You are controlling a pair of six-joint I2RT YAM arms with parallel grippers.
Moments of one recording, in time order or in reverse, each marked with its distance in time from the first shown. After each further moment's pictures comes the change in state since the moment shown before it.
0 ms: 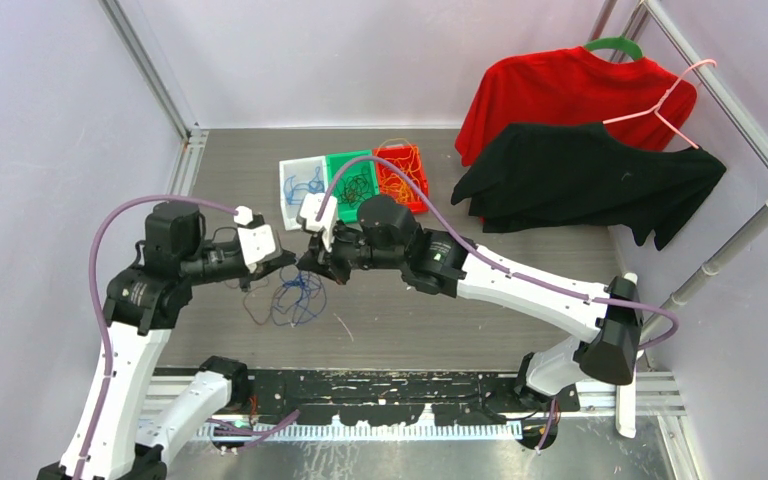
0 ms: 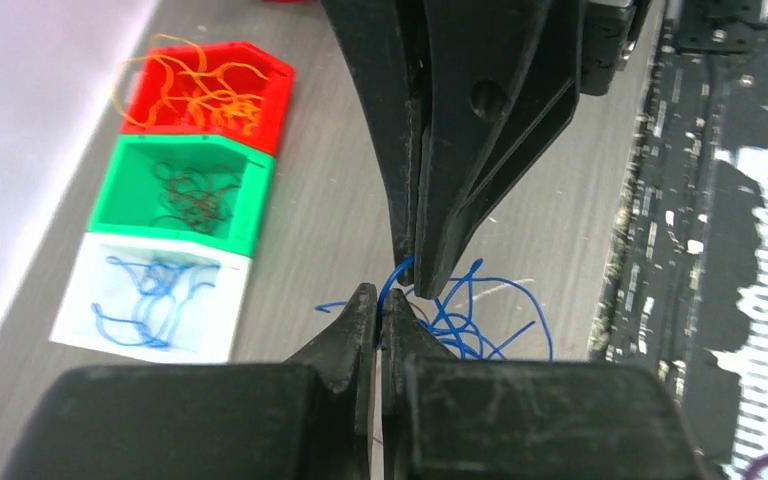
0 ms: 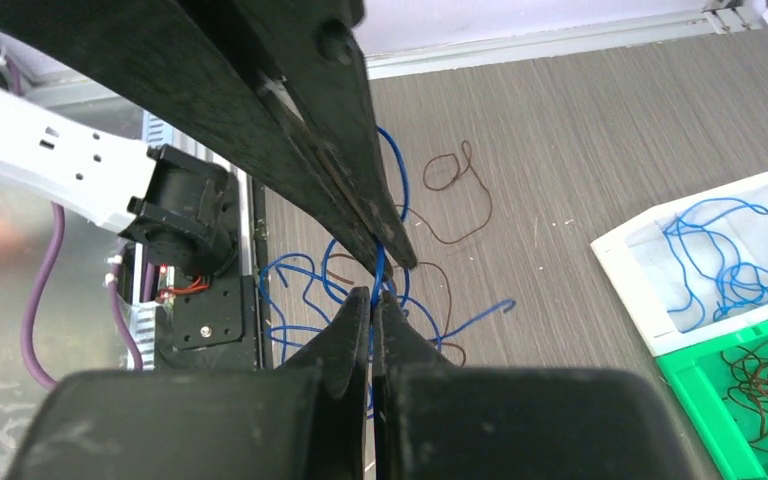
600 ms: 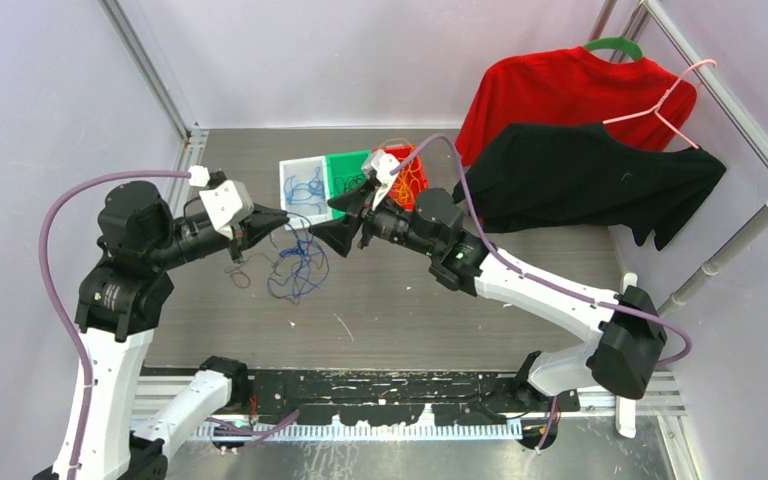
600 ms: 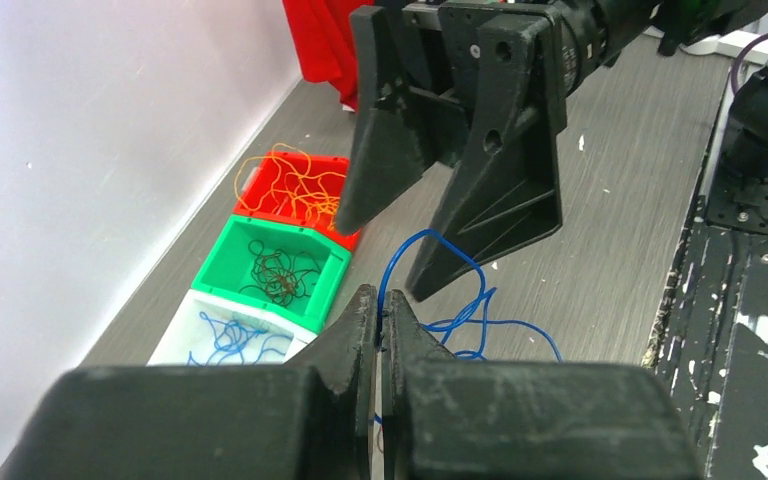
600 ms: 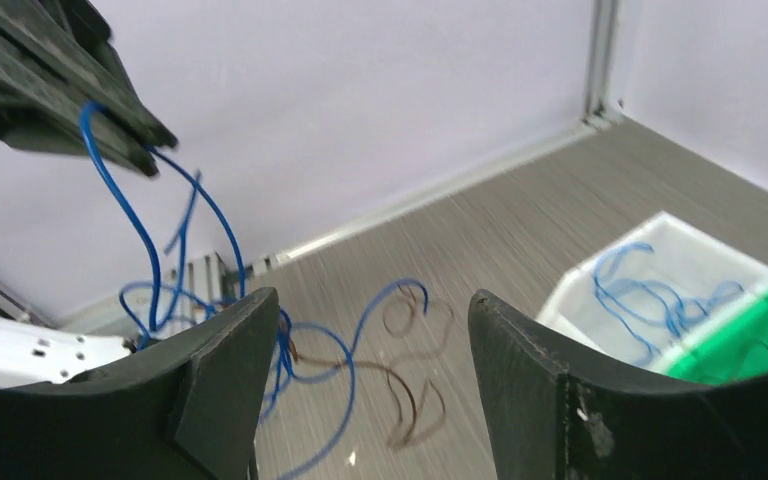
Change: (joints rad) left arm 0.000 0.038 0.186 0.235 -0.056 -0.329; right arm -0.195 -0.121 -0.307 0.560 0.027 0.316
